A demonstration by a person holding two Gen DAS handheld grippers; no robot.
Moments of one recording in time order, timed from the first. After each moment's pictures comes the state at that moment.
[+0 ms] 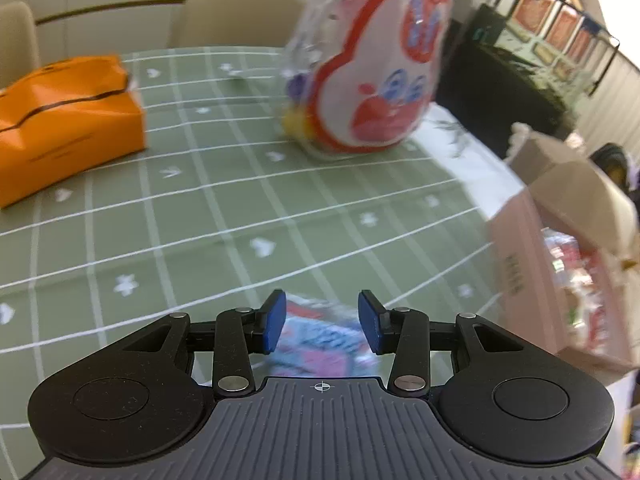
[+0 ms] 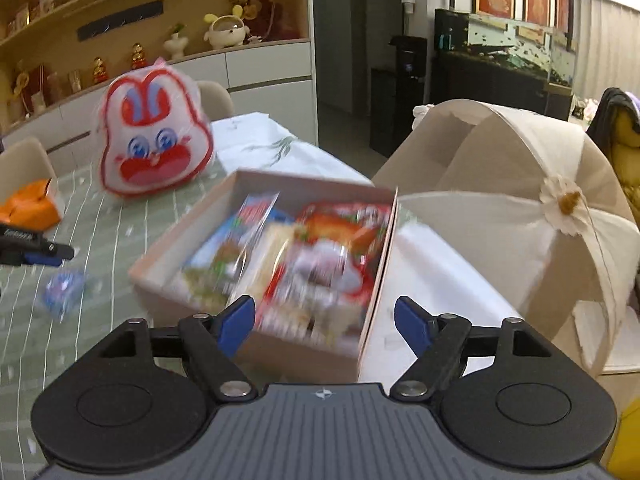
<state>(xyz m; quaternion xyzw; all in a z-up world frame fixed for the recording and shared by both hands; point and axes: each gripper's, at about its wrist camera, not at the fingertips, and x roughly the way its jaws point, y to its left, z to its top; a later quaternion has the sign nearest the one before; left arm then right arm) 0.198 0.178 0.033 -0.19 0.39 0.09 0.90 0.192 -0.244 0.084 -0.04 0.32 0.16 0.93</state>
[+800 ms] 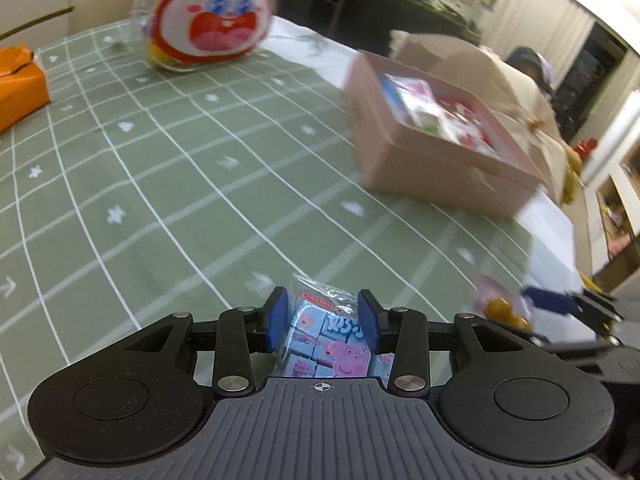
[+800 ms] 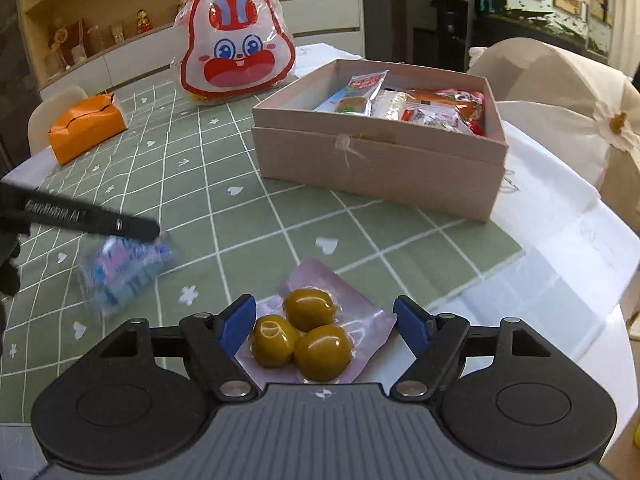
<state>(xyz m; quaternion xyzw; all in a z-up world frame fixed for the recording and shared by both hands) 0.109 0.058 0.026 -0.11 0.43 -0.07 0.89 0.099 -0.194 0.017 -0.04 0.37 0.21 0.90</state>
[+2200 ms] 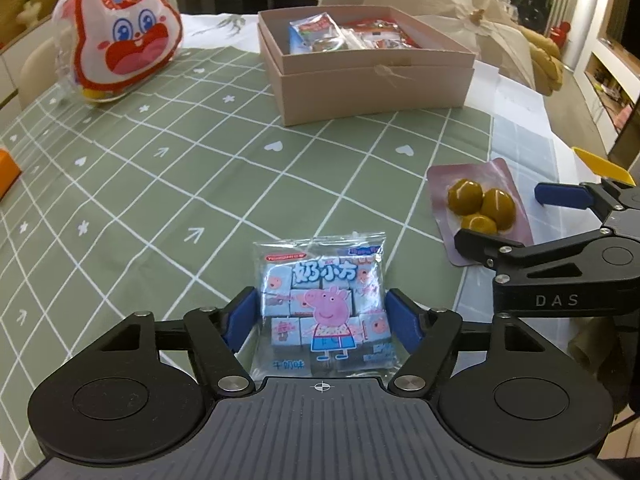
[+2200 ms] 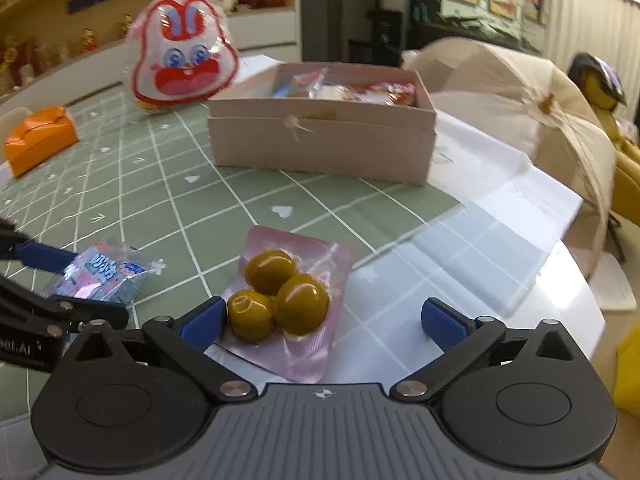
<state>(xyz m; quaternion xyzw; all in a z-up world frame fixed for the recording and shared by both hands) 0.073 -0.004 0.024 0.06 0.46 -0.10 0.88 0.070 -0.194 0.005 -0.03 0.36 0.11 0.92</state>
